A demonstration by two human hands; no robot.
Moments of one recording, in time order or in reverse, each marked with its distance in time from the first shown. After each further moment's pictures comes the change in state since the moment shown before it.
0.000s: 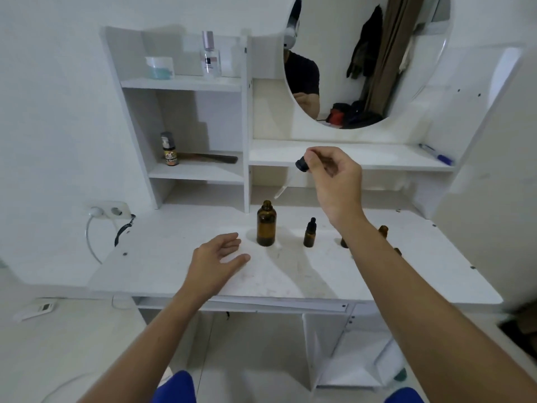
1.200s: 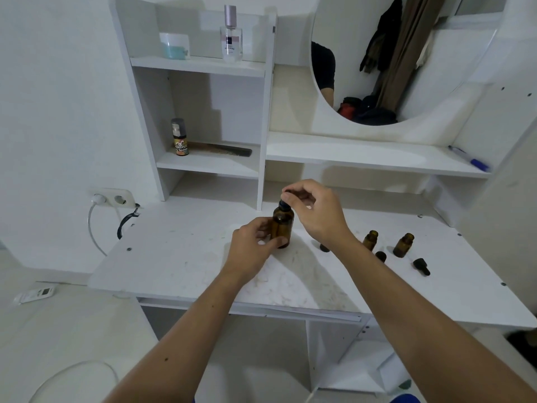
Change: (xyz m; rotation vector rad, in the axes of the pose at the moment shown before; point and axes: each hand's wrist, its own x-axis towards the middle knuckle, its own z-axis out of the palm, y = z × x) left_hand 0.052 0.011 0.047 -0.167 0.018 0.030; right_hand -0.016 0.063 0.043 -0.309 -0.360 -0.004
